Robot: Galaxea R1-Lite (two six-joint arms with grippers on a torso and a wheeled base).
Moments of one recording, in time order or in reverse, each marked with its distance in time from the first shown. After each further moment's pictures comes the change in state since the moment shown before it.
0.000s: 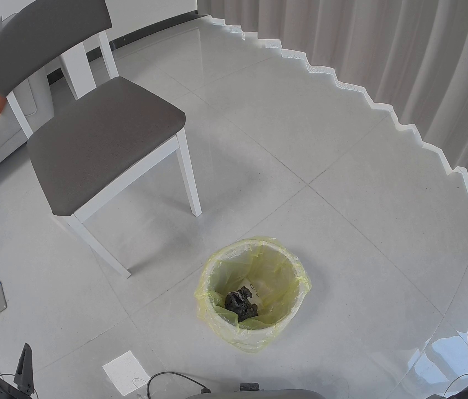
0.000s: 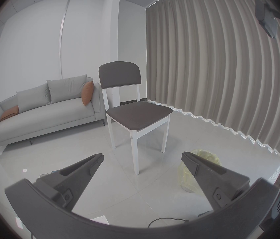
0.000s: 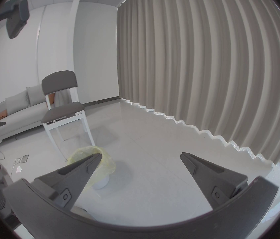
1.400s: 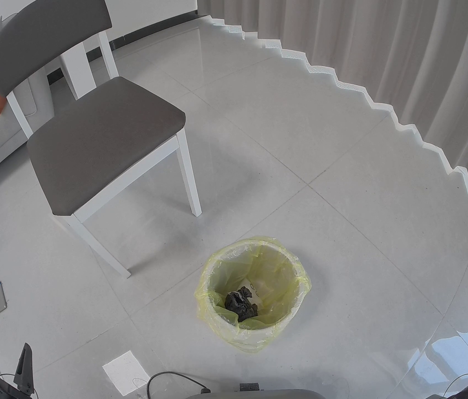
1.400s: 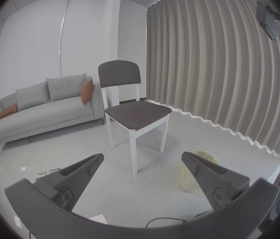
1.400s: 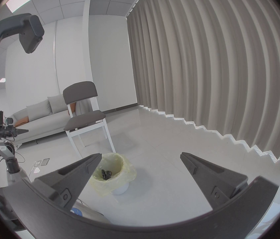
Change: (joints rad) left arm 0.000 -0.001 0.000 0.000 -0.002 -0.005; right arm 0.003 -0.001 0.000 -0.068 0.000 0.048
